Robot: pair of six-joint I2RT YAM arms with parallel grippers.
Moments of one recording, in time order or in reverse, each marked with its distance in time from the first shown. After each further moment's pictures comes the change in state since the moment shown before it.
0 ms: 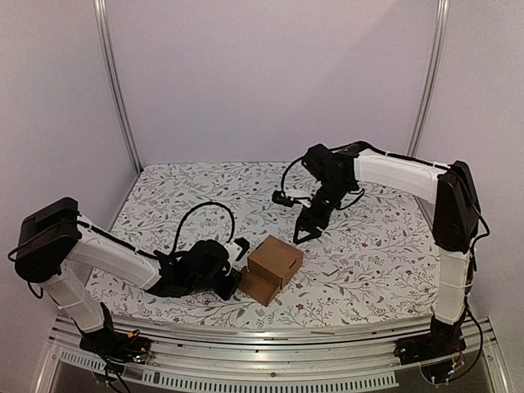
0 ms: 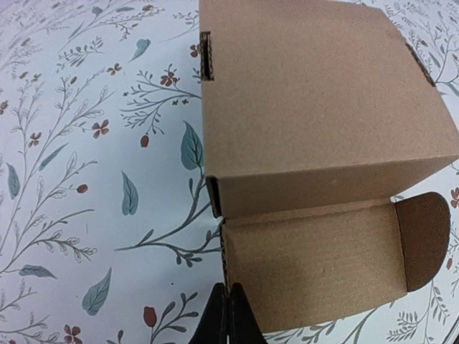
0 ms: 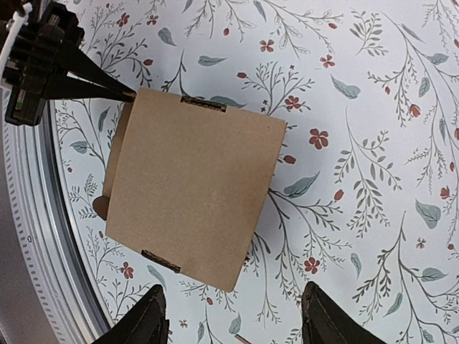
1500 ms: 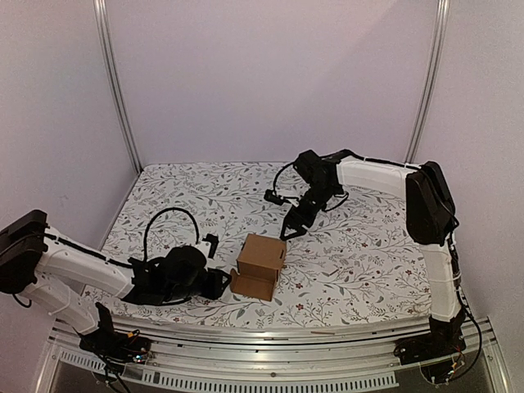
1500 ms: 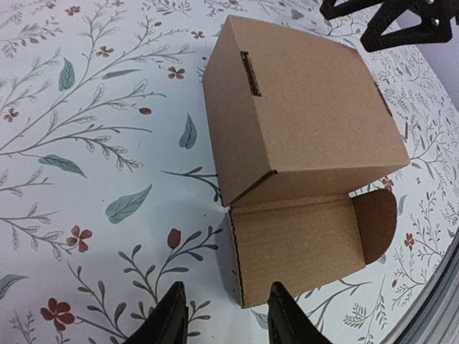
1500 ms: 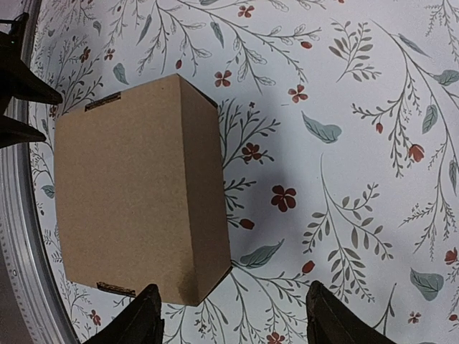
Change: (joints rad) left arm -0.022 -0.238 -0.161 -0.015 -0.044 -0.418; right arm -0.033 0.212 0.154 0.114 -0.051 0.025
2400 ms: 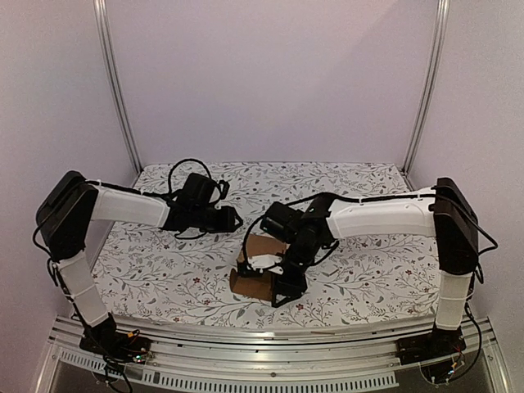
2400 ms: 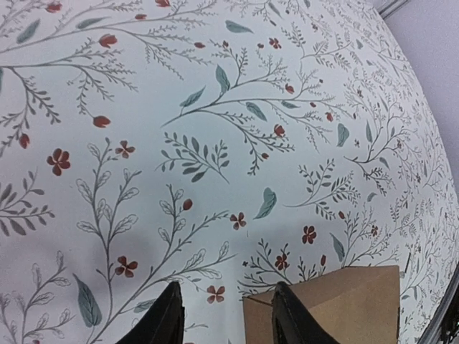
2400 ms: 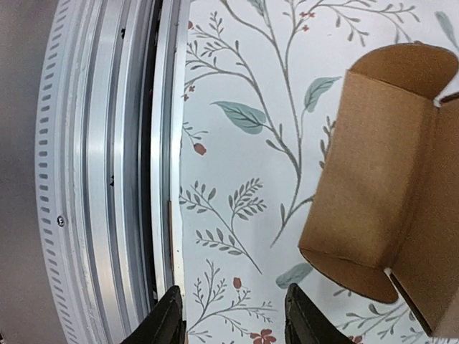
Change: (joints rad) left arm 0.436 0.444 0.604 -0.196 0.409 0.160; right arm 0.416 -0.232 -0.405 0.081 0.068 -0.001
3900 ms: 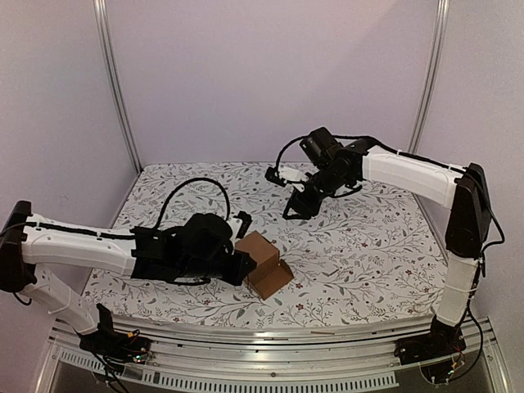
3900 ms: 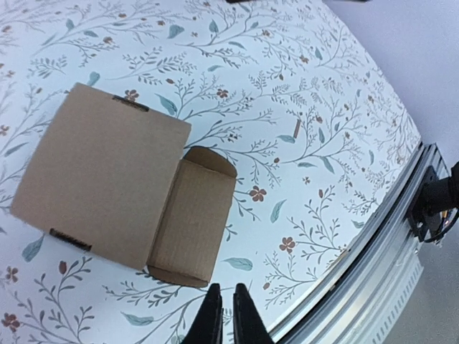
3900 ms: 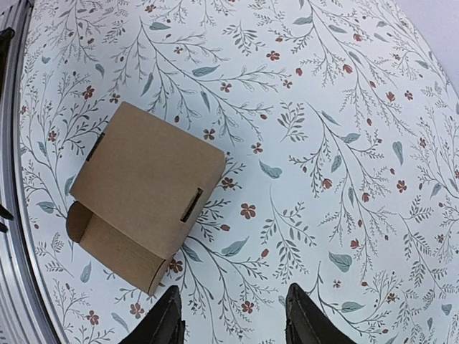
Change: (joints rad) left arm -0.520 -0.340 -0.156 -0.182 -0.260 -0.135; right arm -0.325 -0.074 0.235 0.053 0.129 0.033
